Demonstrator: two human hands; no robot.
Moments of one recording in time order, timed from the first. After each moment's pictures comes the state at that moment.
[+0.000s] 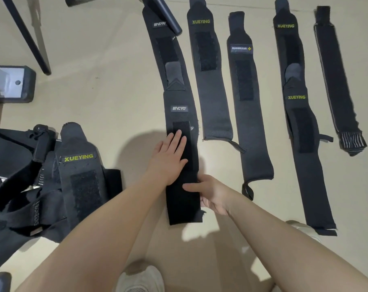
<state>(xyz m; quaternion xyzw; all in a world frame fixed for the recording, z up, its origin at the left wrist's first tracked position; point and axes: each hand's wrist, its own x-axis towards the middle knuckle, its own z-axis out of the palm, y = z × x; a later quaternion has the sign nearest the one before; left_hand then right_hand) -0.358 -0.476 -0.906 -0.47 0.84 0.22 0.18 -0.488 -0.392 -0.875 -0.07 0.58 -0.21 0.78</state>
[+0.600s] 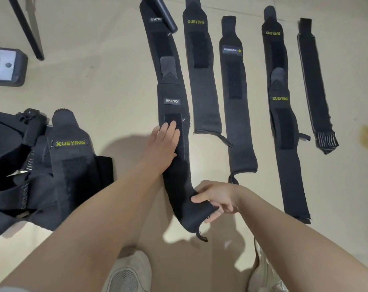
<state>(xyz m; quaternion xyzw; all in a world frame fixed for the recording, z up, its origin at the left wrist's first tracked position) -0.359 -0.474 -0.897 -0.42 0.89 0.08 0.16 -0.525 -0.365 -0.855 -0.21 0.61 0.09 0.76</state>
